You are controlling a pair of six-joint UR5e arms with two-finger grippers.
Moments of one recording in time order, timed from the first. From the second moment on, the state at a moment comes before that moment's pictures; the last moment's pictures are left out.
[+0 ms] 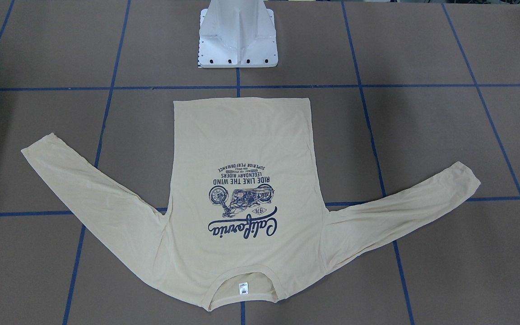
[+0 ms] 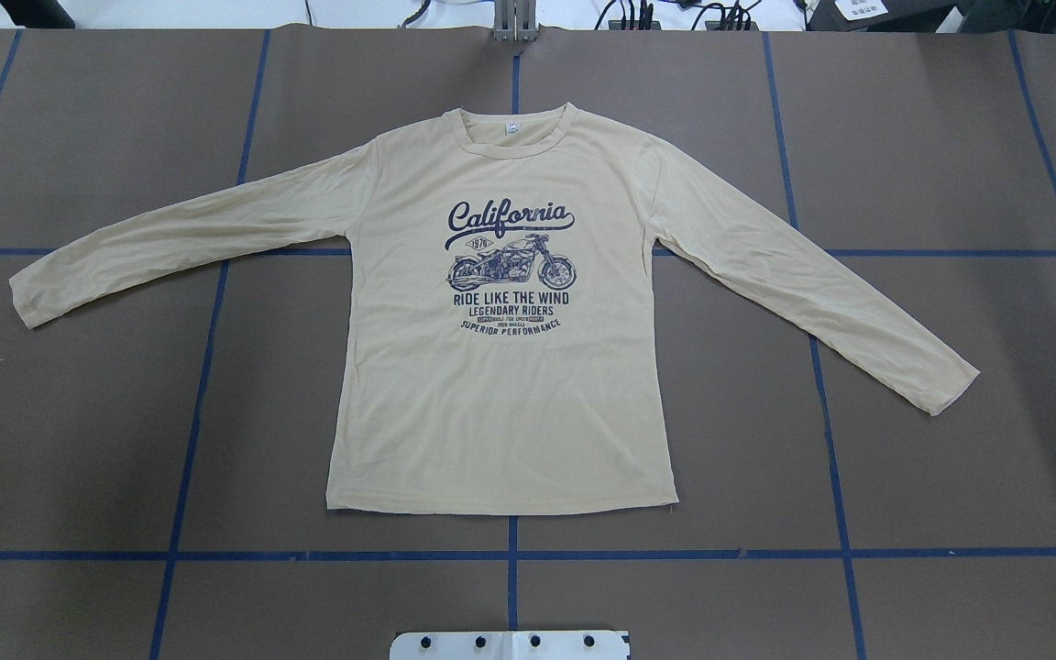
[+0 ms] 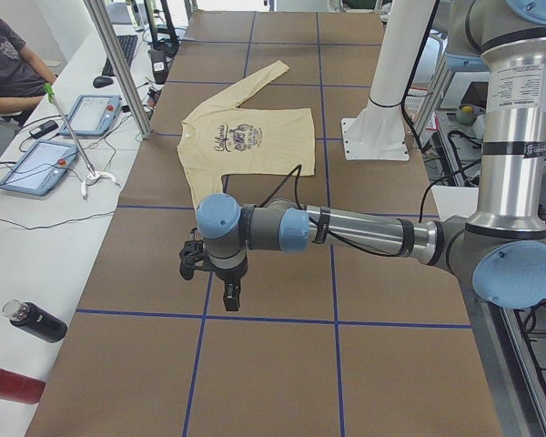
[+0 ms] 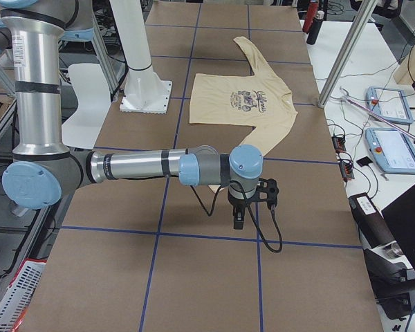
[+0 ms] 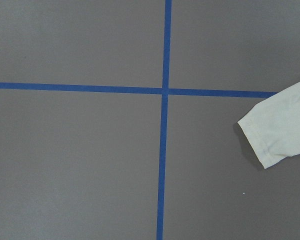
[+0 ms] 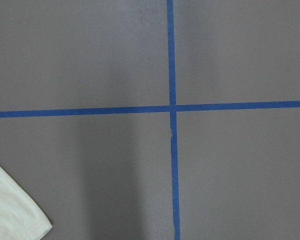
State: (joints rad) left arm -1.55 -1.56 -1.72 -1.46 -2.35 -0.06; right arm 1.57 -1.59 1.70 -1.62 2.37 0.09
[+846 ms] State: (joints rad) left arm -1.55 -1.57 -1.76 -1.52 -2.35 -0.06; right arm 1.49 -1.57 1.74 -1.61 2.38 0.21
